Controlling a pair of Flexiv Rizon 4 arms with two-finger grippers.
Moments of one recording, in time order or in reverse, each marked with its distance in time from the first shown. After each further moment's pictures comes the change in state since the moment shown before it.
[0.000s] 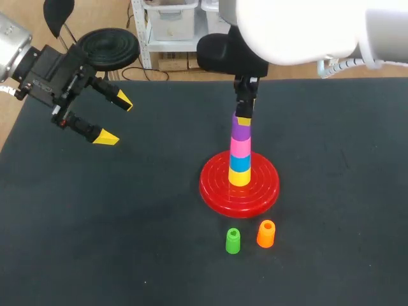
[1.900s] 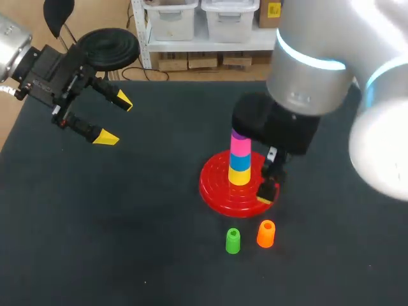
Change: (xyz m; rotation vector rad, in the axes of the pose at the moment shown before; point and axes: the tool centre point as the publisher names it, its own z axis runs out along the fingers) left arm 0.000 0.000 0.000 0.000 0.000 0.000; right arm 0.062 0.106 0.043 0.033 -0.117 0.157
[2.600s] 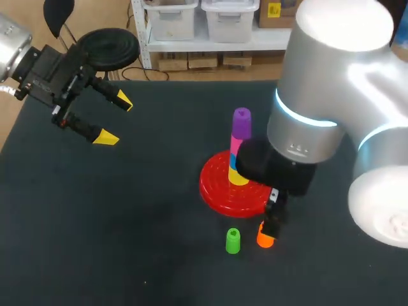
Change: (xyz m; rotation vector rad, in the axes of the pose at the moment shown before) left arm 0.000 0.000 0.000 0.000 0.000 0.000; right arm 0.026 0.019 0.068 -0.043 0.036 -0.032
